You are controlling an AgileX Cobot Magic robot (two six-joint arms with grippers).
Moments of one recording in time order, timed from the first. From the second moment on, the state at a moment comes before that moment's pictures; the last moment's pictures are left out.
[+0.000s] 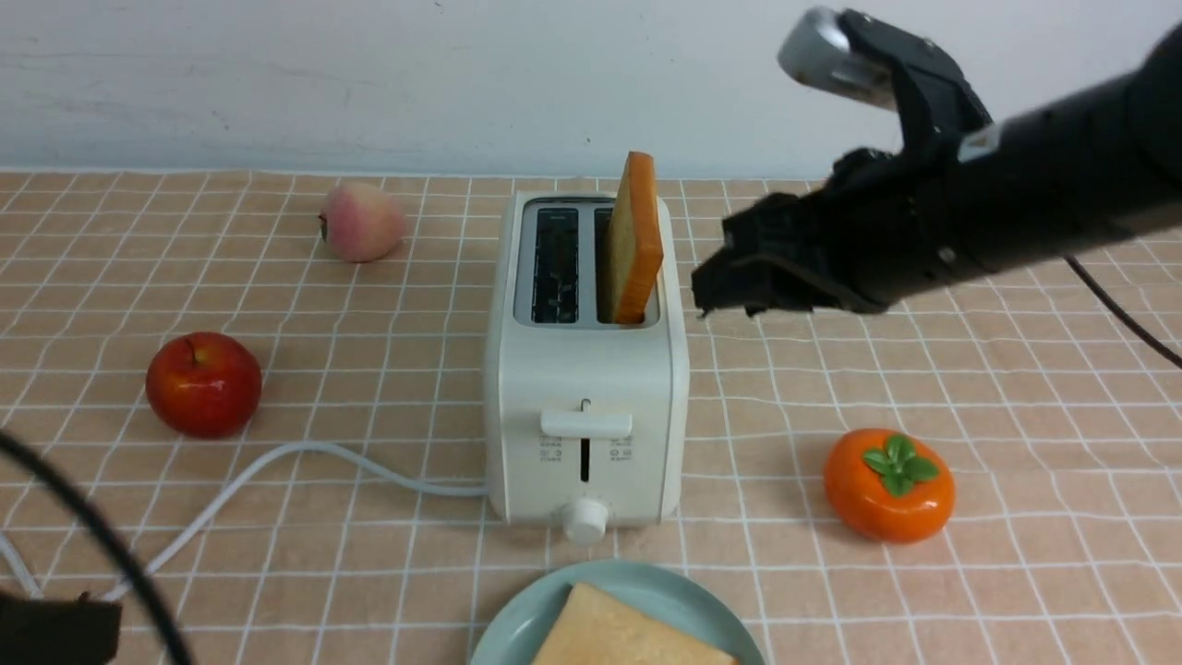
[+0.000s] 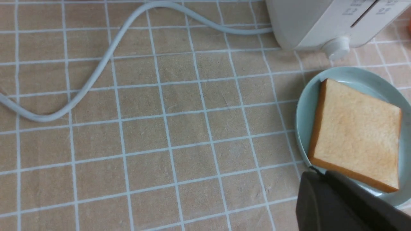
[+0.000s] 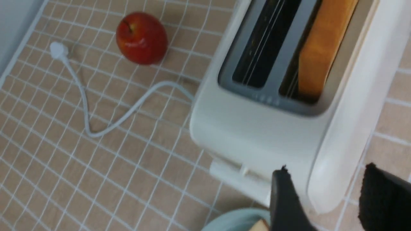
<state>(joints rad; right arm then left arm) 0.44 1.53 -1.37 0.57 0.69 -0.18 -0.40 0.54 -0.63 -0.03 0.88 -0.37</state>
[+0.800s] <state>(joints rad) 0.44 1.82 -1.66 0.48 0.66 -0.11 -0.40 0.20 -0.49 -0.12 0.93 -0.38</state>
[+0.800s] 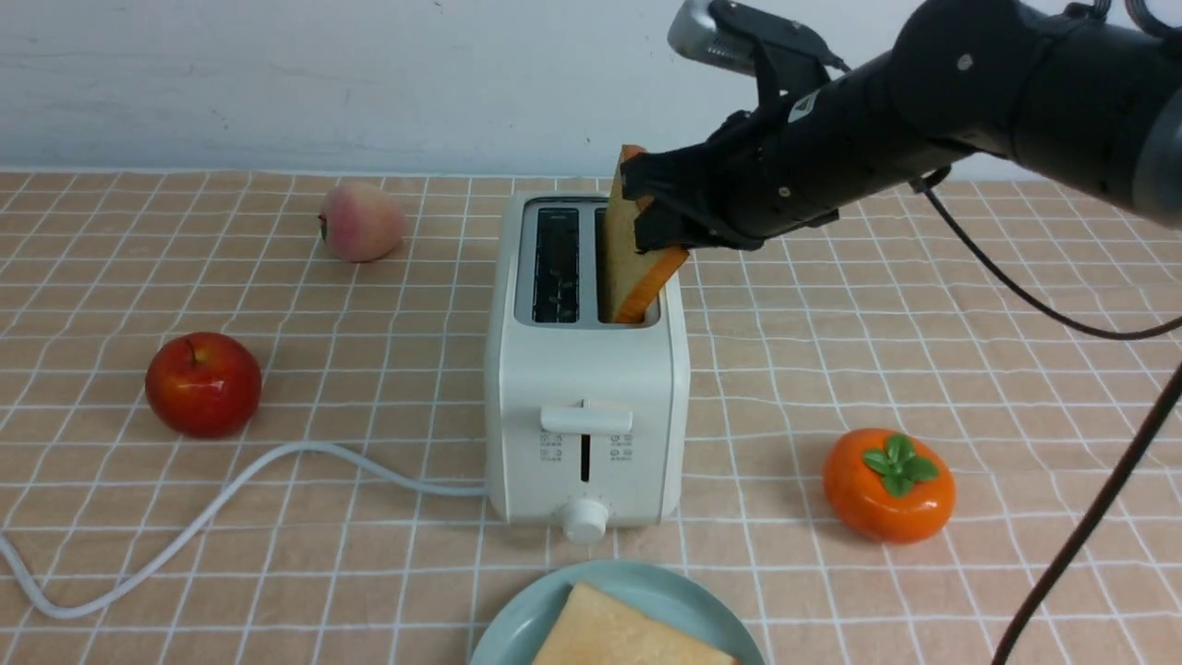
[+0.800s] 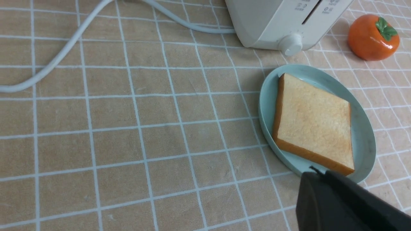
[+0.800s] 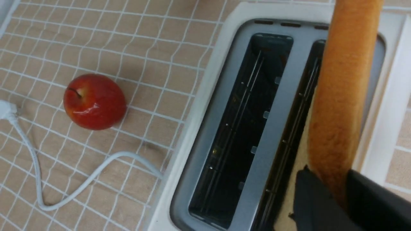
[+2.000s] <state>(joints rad) 0.26 1.46 -0.86 1.25 1.00 -0.96 -0.40 0.20 -0.49 -0.04 0.90 -0.38</state>
